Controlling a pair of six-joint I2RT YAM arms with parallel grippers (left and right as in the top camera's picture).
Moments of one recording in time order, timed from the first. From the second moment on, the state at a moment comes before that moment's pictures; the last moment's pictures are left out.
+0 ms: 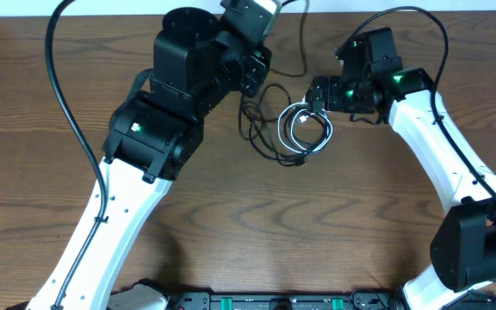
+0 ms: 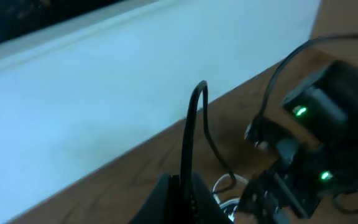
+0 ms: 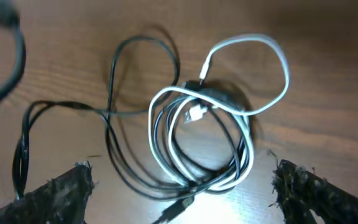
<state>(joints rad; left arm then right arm) -0.49 1.44 1.68 -0.57 0.07 0.15 0.25 1.78 1.47 -0.72 -0.25 0.31</state>
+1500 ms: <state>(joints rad) 0.21 1.65 1.61 -1.06 0.18 -0.40 0.21 2.02 1.47 -0.72 -0.19 0.31</state>
